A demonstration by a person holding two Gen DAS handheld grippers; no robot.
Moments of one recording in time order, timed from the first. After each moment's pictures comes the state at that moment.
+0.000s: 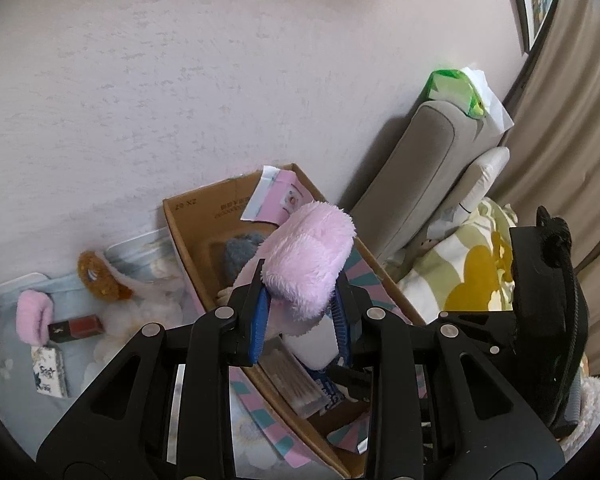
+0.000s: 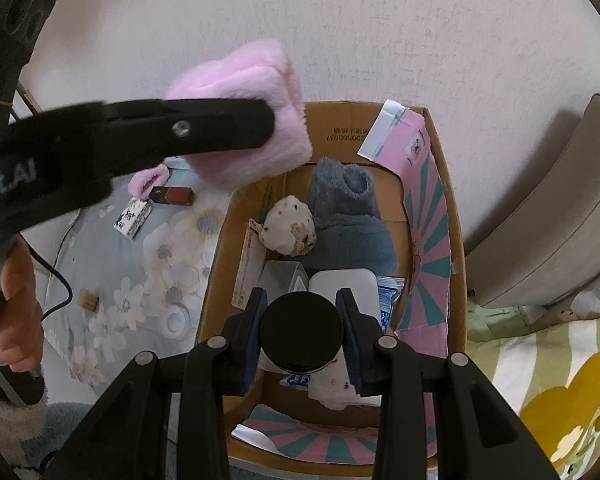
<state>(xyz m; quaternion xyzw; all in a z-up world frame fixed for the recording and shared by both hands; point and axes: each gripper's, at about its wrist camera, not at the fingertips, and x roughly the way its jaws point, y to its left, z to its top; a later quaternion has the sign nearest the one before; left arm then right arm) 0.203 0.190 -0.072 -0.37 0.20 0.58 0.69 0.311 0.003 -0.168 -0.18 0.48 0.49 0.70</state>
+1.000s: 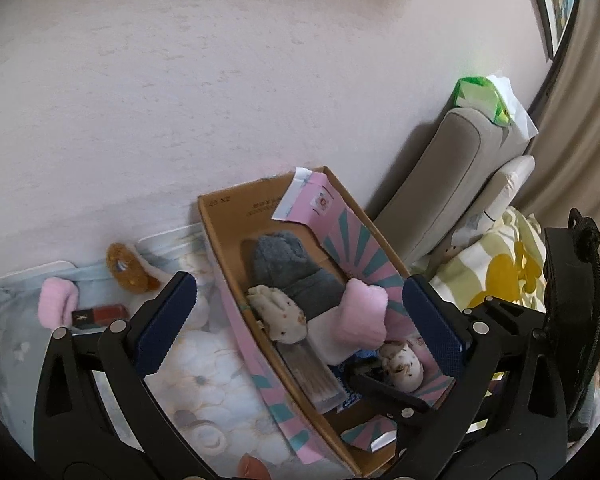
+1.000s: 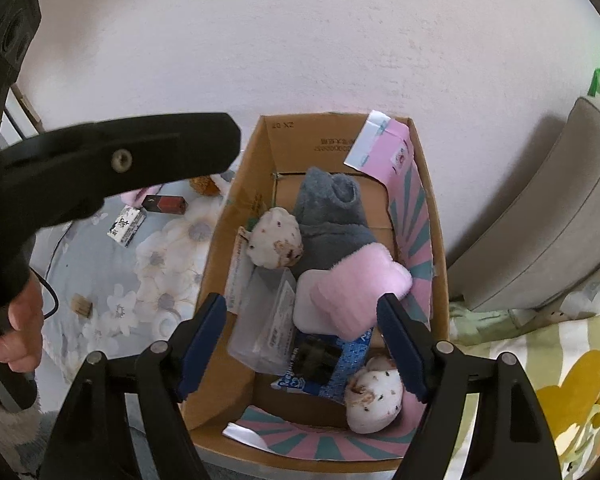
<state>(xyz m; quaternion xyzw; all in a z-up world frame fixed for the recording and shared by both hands) 0.195 0.174 -0.065 -0.37 0.20 0.63 0.66 0.313 0.012 -0.171 -0.18 0.46 0.48 0.72</state>
